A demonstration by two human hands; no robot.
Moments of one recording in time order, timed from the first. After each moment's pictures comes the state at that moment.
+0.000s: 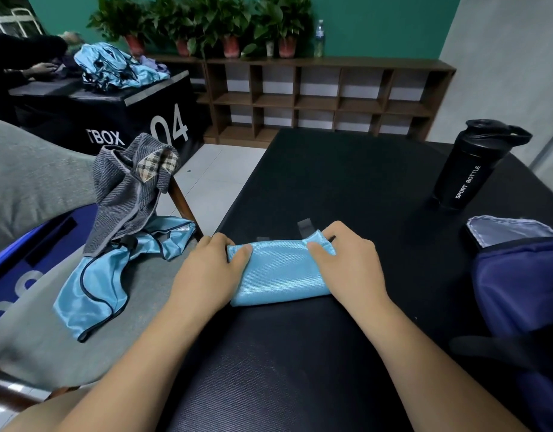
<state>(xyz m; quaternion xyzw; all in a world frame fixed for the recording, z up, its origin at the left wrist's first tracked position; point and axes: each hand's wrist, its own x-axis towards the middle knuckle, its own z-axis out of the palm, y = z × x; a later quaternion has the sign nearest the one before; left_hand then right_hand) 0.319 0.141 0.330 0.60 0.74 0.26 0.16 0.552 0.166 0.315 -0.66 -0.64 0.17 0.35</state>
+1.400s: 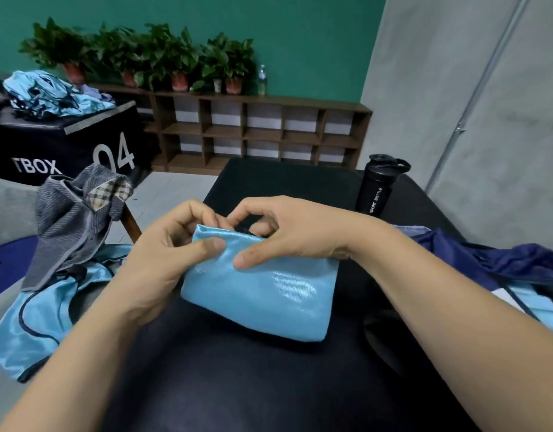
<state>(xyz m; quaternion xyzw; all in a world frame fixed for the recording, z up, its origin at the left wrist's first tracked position) 0.330 0.079 0.437 0.60 0.33 0.51 0.52 0.560 0.100 0.506 -0.42 -0.80 0.42 0.13</state>
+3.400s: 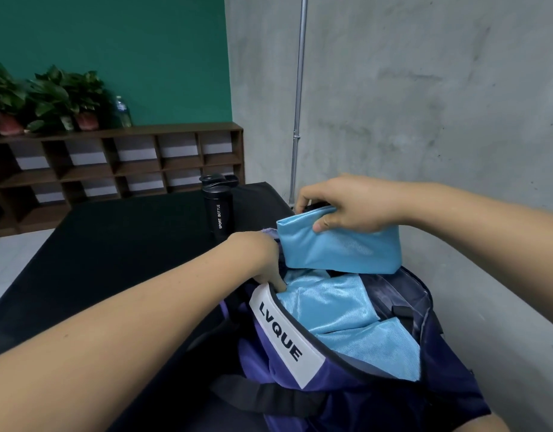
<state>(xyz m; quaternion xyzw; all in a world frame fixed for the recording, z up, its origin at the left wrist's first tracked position) 0.737 0.089 0.477 0.91 0.38 -0.17 -0.02 0.908 -0.009 0.562 -0.65 -0.76 0.03 0.04</state>
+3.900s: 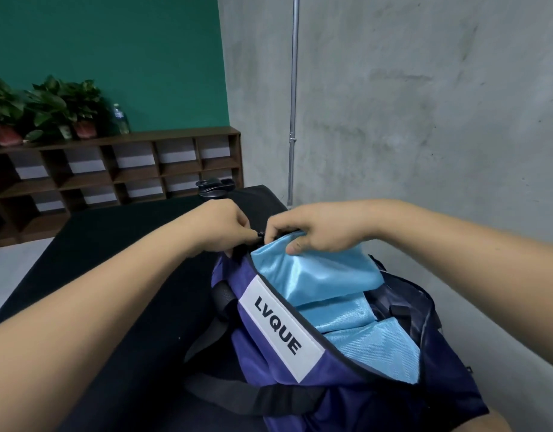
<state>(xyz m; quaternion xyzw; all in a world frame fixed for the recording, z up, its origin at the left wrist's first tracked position) 0.681 0.110 0.523 0.89 0.41 0.07 0.17 0.876 -0.003 0.541 -0.58 -0.80 0.17 0.05</state>
